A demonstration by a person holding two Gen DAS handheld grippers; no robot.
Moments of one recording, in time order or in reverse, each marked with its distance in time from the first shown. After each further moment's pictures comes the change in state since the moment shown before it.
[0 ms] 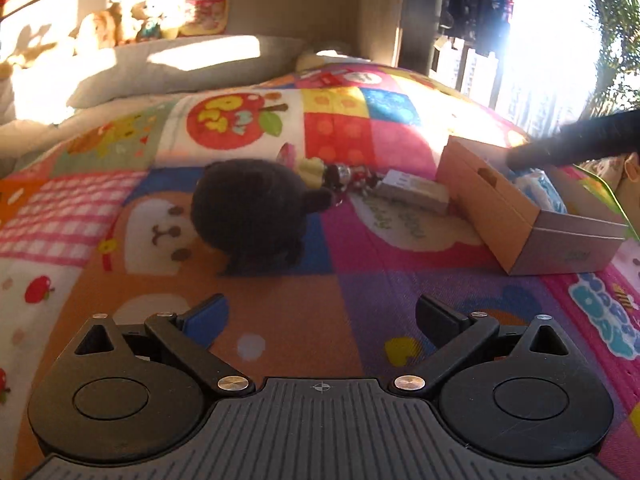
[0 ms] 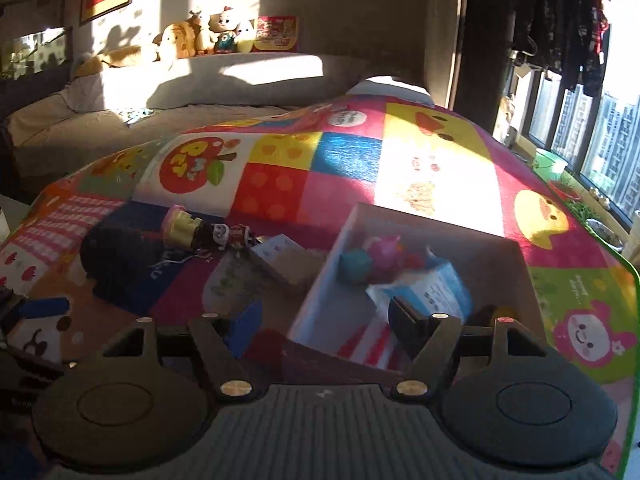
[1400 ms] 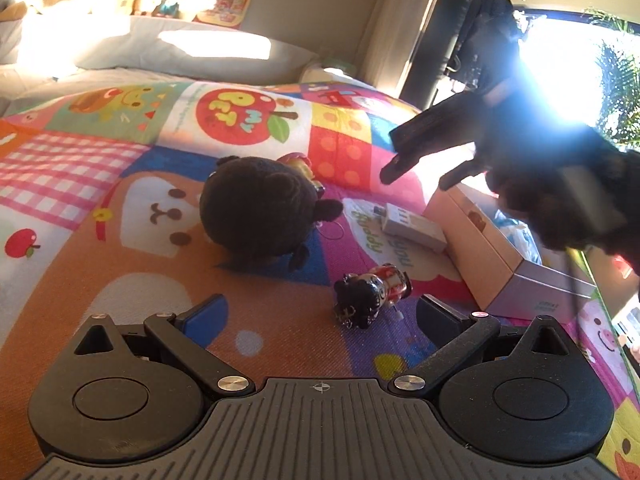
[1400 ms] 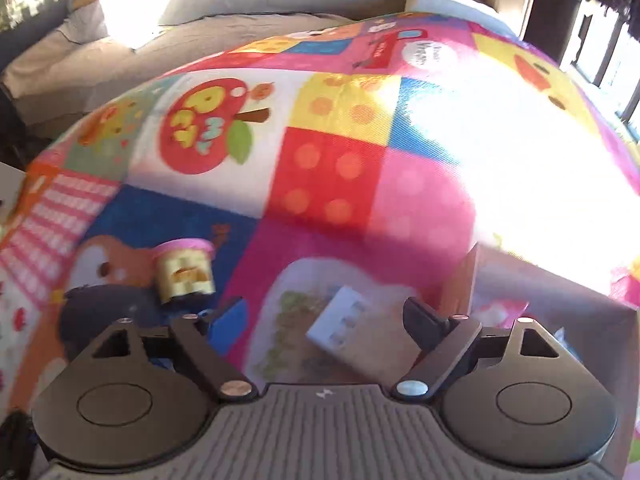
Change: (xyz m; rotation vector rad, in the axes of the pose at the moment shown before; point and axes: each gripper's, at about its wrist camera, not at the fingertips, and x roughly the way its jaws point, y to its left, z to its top) left arm -0.007 0.027 -0.006 -0.165 -0.076 -0.122; right arm 0.151 0.045 0.096 -0.021 0.341 0.031
